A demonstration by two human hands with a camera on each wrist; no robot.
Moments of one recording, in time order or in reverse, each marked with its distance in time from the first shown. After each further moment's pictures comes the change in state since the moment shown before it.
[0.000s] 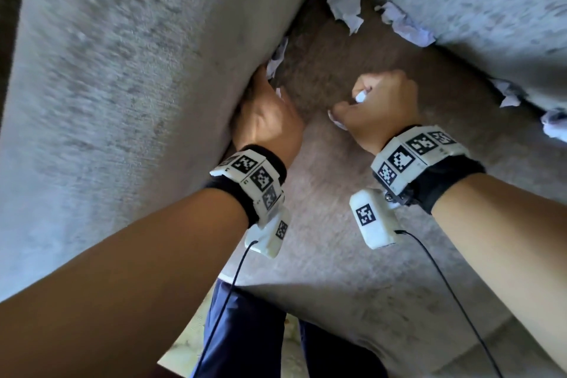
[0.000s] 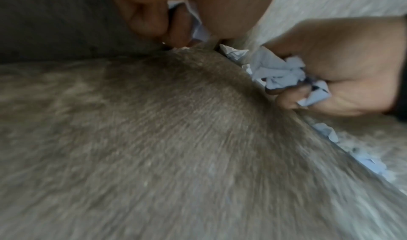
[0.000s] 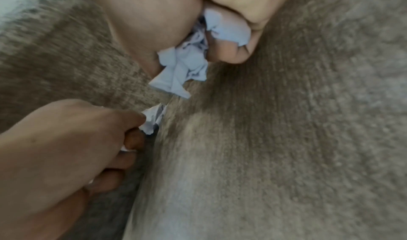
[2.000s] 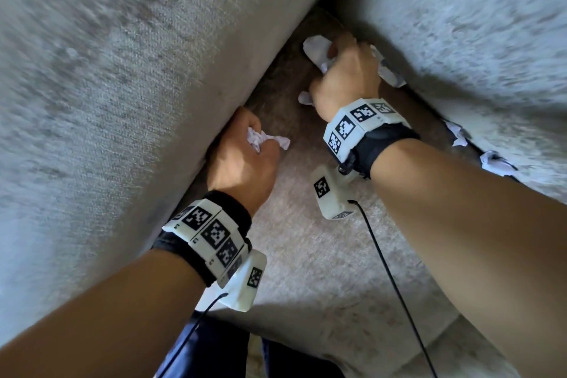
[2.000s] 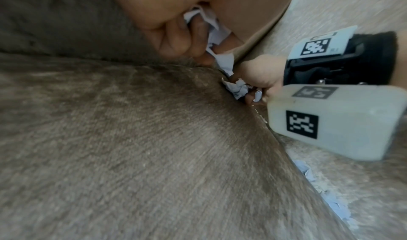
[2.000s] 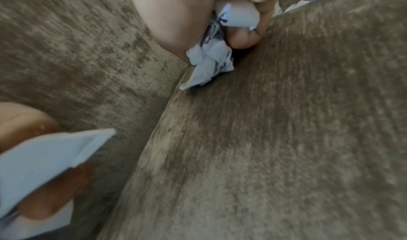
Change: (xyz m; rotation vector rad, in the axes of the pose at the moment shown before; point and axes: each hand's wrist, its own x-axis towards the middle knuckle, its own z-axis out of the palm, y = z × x) left_hand -0.013 -0.032 -0.008 -0.429 -0.024 0.039; right_hand 0.063 -0.052 0.006 -0.221 0.088 0.099
